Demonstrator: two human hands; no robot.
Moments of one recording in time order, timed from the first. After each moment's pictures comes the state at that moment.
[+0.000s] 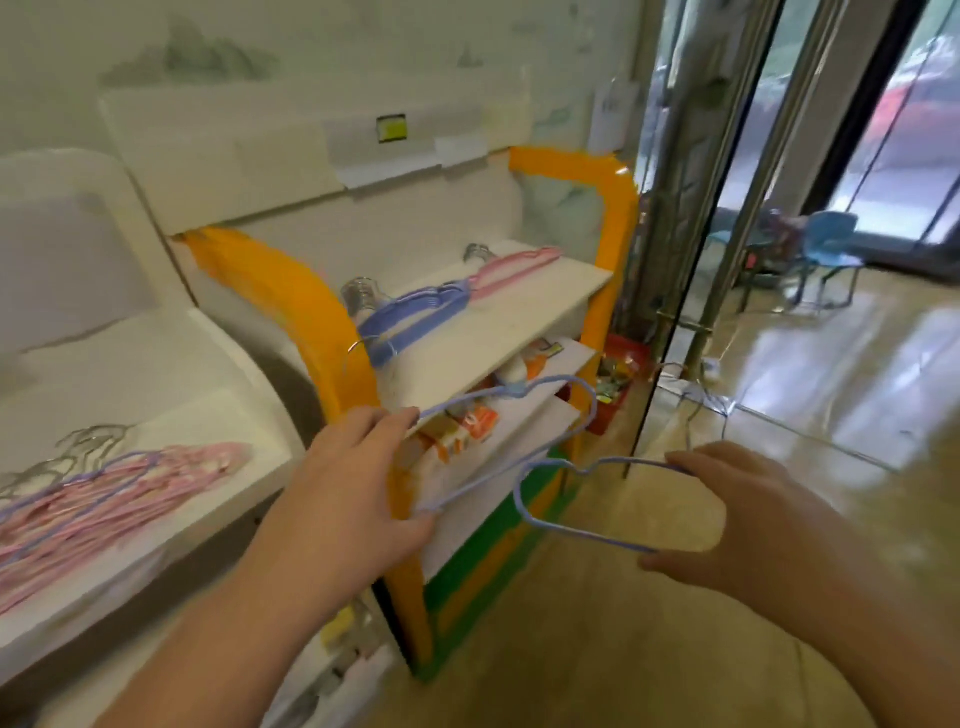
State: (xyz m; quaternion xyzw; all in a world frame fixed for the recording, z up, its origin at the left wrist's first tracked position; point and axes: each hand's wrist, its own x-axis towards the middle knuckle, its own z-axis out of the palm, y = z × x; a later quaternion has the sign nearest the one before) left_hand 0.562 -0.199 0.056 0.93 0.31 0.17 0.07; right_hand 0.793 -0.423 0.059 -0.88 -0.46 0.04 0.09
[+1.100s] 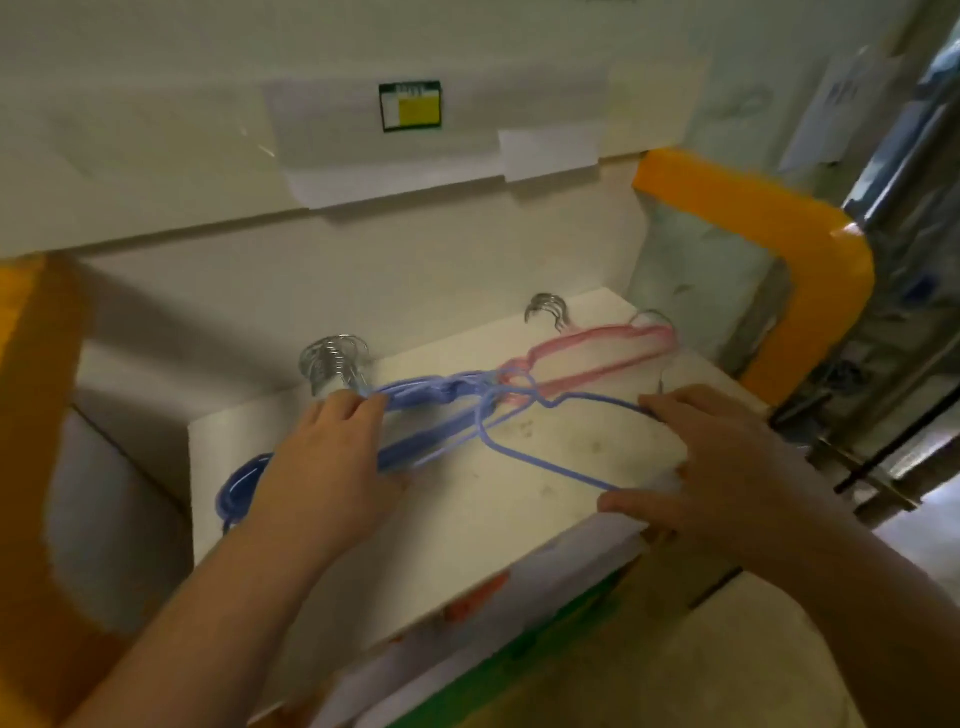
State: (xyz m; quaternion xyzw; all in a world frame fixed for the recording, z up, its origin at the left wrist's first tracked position) left_hand 0.800 0.062 0.015 0.84 0.53 0.12 0.03; right_hand 1.084 -0.062 0.063 -0.77 -0.63 0.06 0.08
